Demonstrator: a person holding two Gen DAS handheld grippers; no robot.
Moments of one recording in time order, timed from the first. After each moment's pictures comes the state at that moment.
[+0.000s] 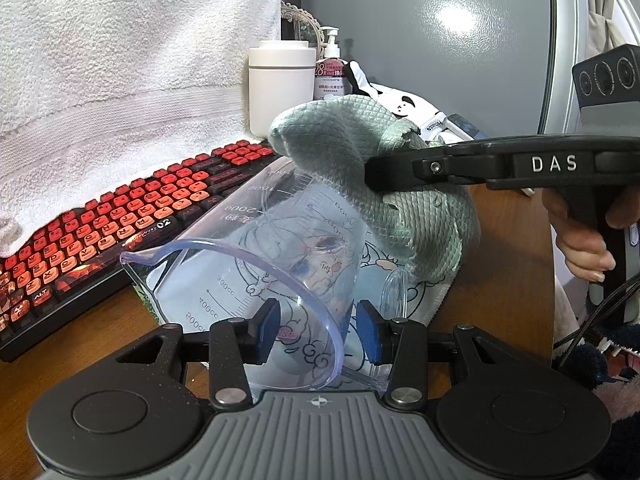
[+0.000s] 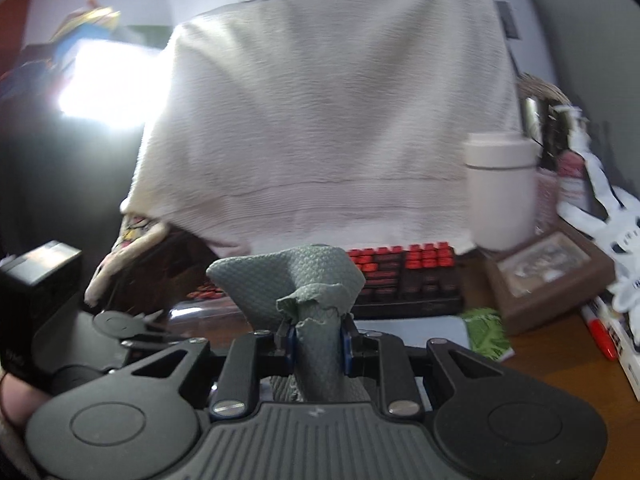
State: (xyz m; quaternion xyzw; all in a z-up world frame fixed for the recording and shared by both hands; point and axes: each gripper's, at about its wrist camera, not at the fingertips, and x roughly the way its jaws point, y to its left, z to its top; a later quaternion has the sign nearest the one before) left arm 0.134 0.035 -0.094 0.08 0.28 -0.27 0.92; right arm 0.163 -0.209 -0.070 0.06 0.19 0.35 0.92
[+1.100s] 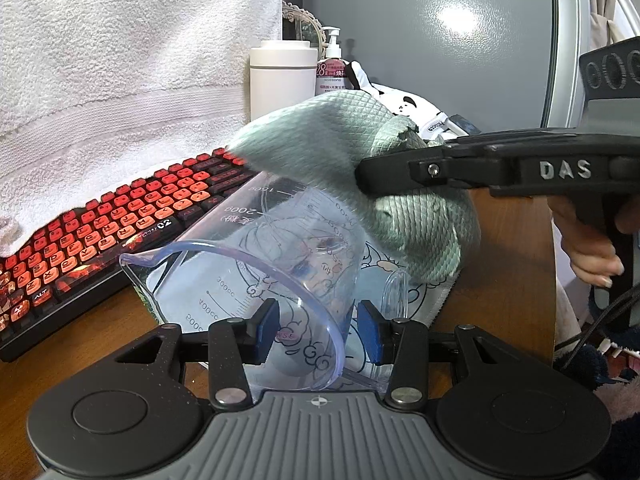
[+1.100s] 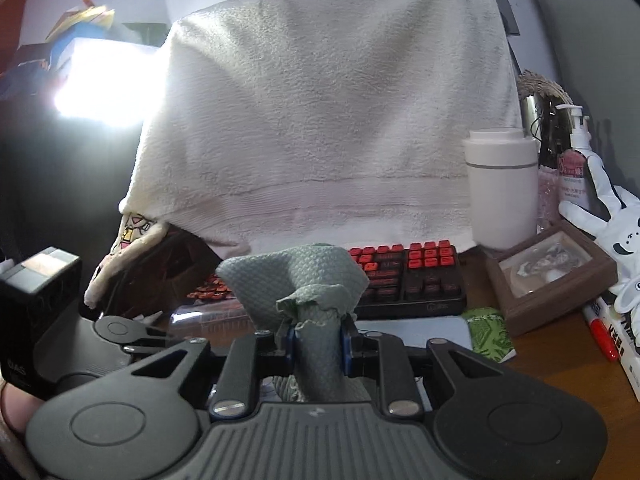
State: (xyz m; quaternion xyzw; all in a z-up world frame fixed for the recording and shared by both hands) left arm 0.137 0.037 -0.092 0.08 0.28 -0.27 0.92; right arm 0.160 -0.199 -0.066 0.04 0.19 0.35 0.92
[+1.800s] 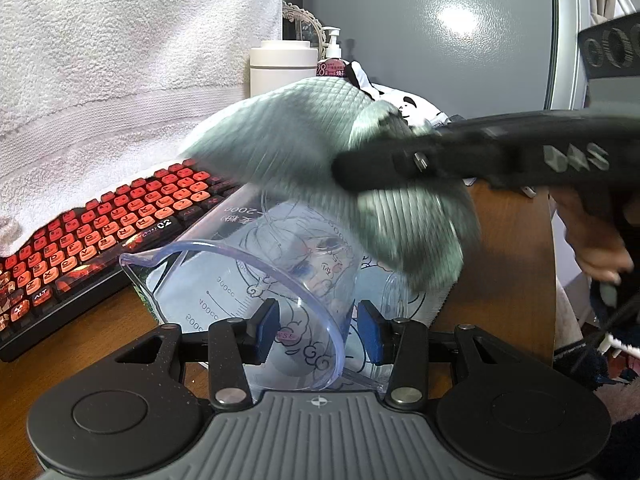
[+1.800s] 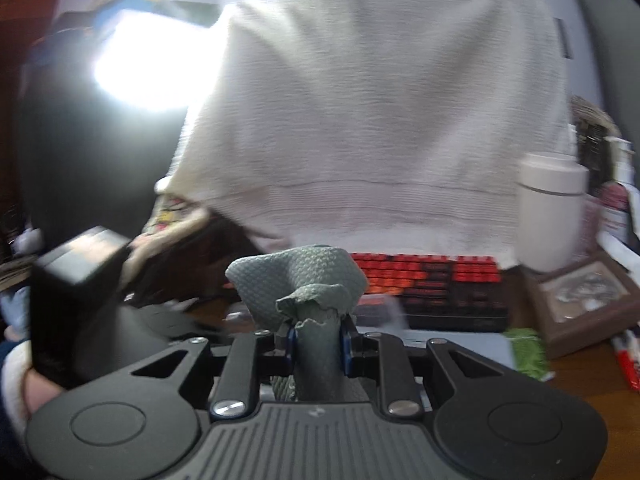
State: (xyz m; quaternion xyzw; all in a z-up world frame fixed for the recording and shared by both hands) left arm 0.137 0.035 -0.090 0.08 0.28 -0.27 0.92; right arm 0.155 -0.180 -0.053 0.01 0.19 0.37 0.91
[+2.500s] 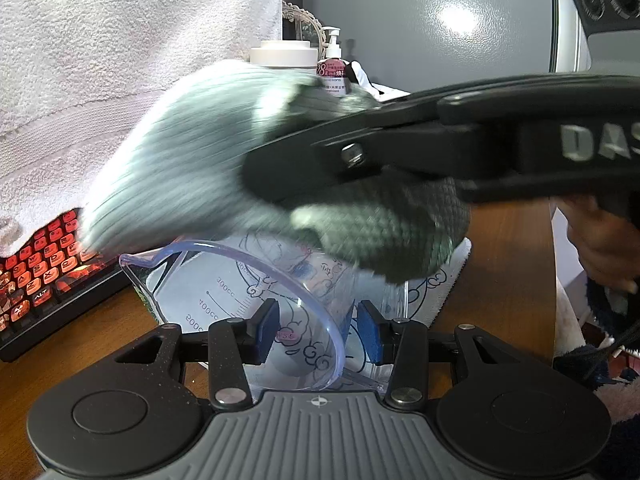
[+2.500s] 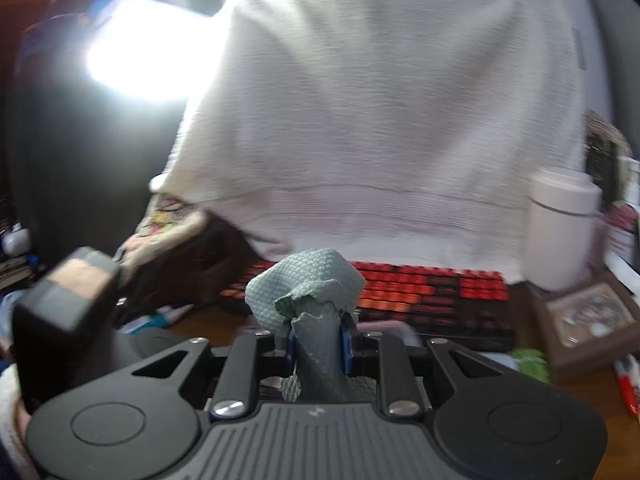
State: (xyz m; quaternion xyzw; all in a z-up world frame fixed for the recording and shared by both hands) left arm 0.135 0.036 -0.089 0.08 0.28 -0.27 0.92; right arm 0.151 -0.139 -0.038 -0.03 0.19 0.39 0.90
